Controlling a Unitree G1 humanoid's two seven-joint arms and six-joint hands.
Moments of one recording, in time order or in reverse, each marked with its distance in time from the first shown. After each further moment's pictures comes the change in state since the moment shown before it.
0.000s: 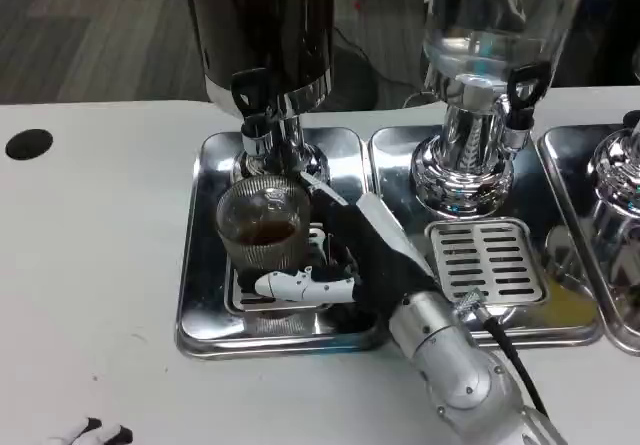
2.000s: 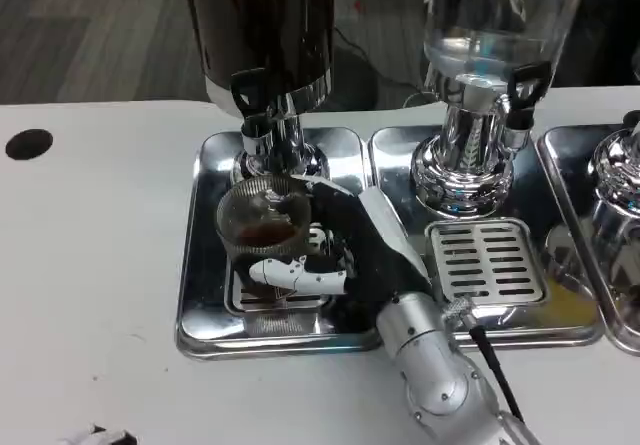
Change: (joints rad) left arm -0.055 -0.016 -0.009 0.009 -0.002 0.033 -0.090; right arm -0.005 0.063 0.005 0.049 -0.010 -0.014 -0.142
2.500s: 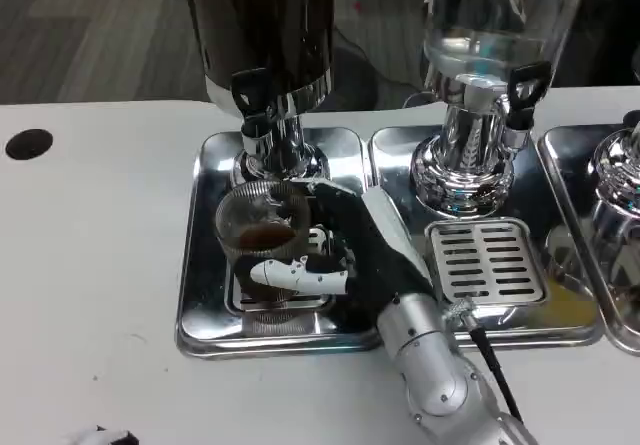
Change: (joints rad) left arm -0.021 0.000 -0.004 0.003 0.000 0.009 -0.025; right arm 0.000 0.000 0.000 0.010 0.001 -0.011 -0.019
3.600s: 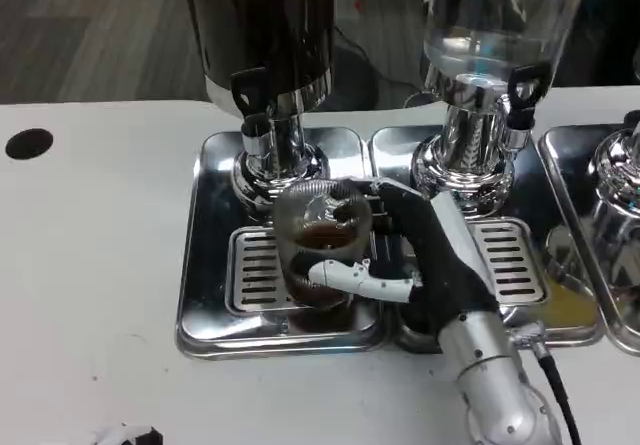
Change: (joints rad) left arm -0.025 0.008 -0.056 0.003 0.004 0.018 -0.012; right arm 0.170 -0.081 -0.078 -0.215 0.013 -0.035 0.023
